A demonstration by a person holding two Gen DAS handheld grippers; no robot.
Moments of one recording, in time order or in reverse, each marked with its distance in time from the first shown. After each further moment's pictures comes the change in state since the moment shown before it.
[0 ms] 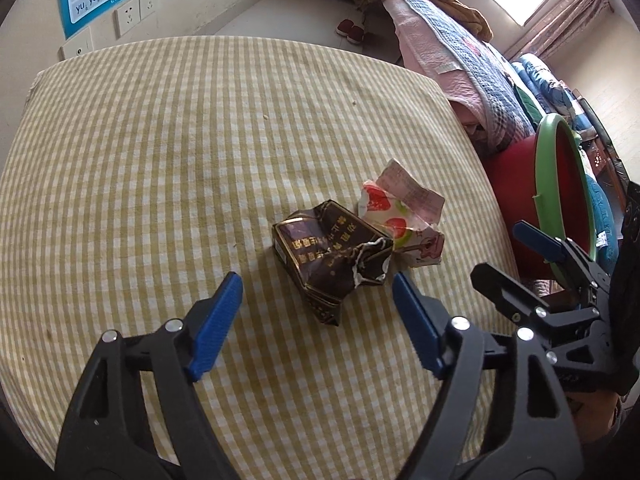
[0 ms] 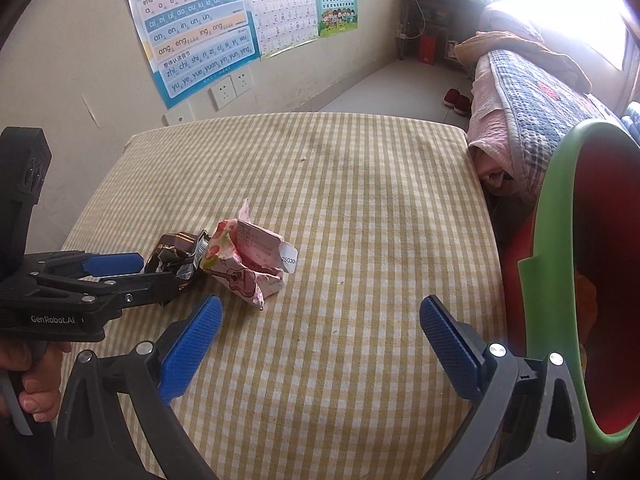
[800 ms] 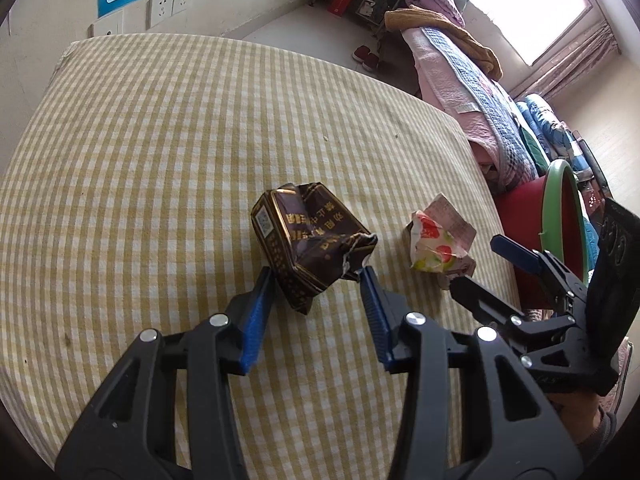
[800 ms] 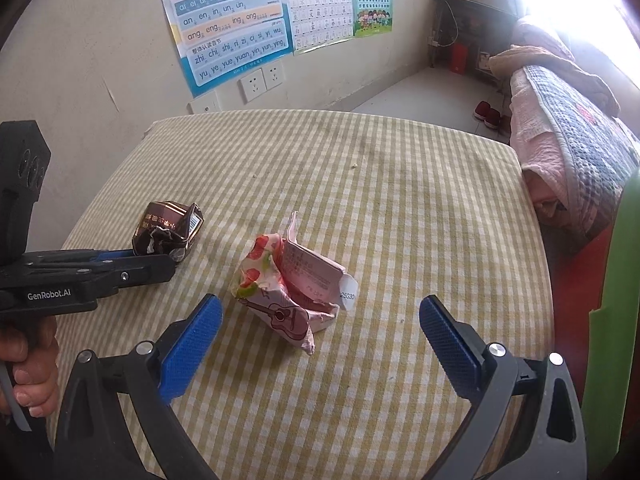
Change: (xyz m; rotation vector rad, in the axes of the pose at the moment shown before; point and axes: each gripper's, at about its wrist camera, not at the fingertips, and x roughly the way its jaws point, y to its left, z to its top) left arm -0.019 0.055 -0.006 -0.110 -0.094 -0.040; right arm 0.031 0.032 0.013 -0.111 -0.010 0.048
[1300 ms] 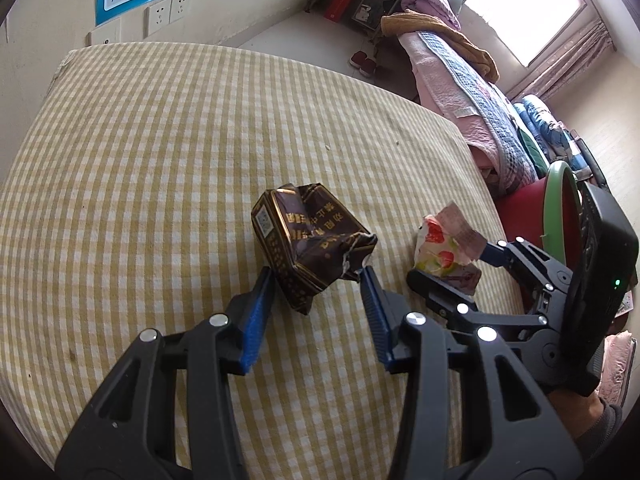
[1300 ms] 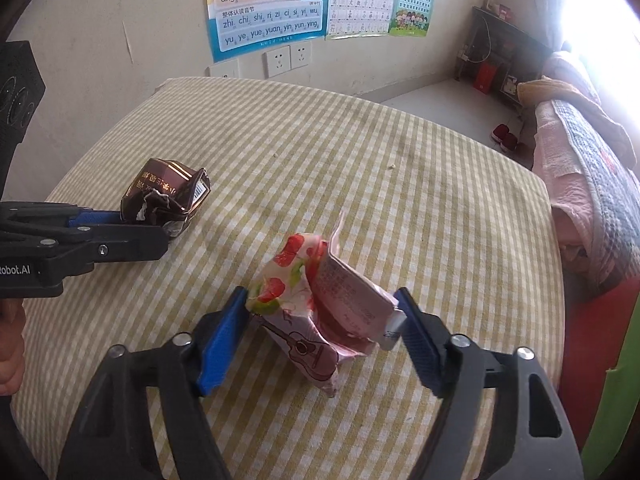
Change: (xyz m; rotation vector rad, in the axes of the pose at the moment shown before) left arm 0.001 -0.001 0.006 0.026 -0.026 0.009; right arm 0.035 0.016 0.003 -0.133 0.056 -0.007
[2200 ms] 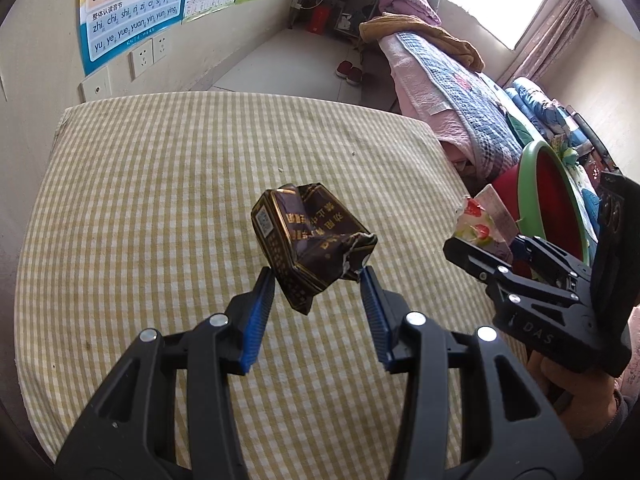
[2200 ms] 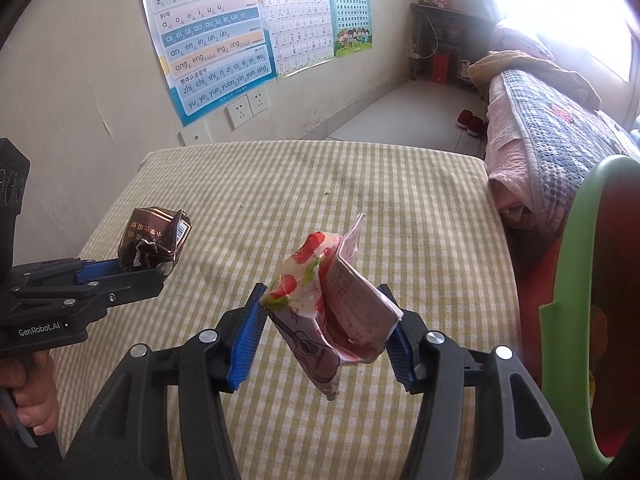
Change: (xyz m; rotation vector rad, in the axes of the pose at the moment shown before) left arm -0.029 -0.056 -0.005 0.116 -0.053 0.049; right arm -0.071 -0.034 -0.011 0.218 -0.130 -0.010
